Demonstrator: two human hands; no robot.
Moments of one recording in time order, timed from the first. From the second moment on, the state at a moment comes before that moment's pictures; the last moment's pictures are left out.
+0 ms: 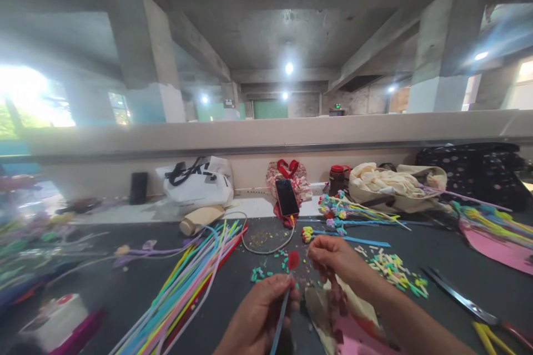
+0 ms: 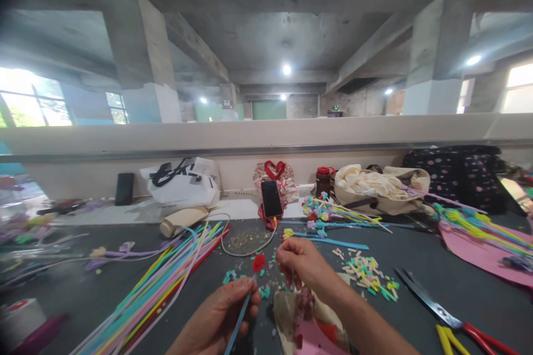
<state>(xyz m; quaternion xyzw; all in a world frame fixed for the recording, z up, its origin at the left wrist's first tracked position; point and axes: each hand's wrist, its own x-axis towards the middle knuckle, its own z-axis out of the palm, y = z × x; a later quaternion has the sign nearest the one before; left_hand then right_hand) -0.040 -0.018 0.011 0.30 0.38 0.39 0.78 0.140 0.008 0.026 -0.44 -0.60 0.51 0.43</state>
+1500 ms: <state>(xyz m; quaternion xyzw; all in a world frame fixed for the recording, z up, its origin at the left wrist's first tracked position) -0.034 -0.020 0.009 0.41 0.41 0.41 0.70 0.136 0.006 0.027 -0.46 -0.61 0.49 0.42</state>
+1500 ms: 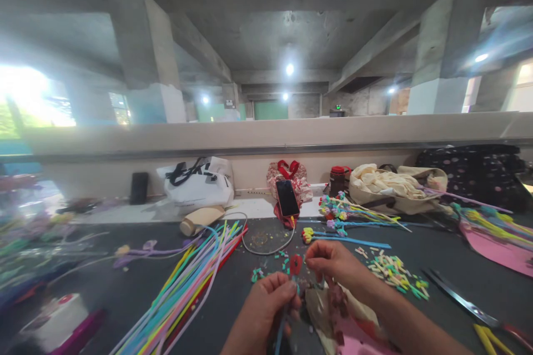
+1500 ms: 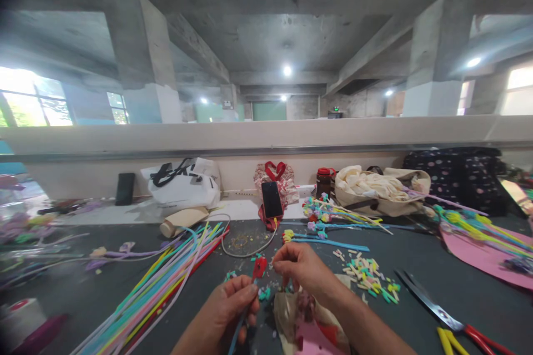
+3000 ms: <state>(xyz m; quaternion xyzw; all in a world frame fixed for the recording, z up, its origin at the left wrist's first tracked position) -0.047 -0.009 0.010 0.40 0.42 0.46 0.67 0.146 0.018 0.003 -0.48 -0.74 0.35 0.31</state>
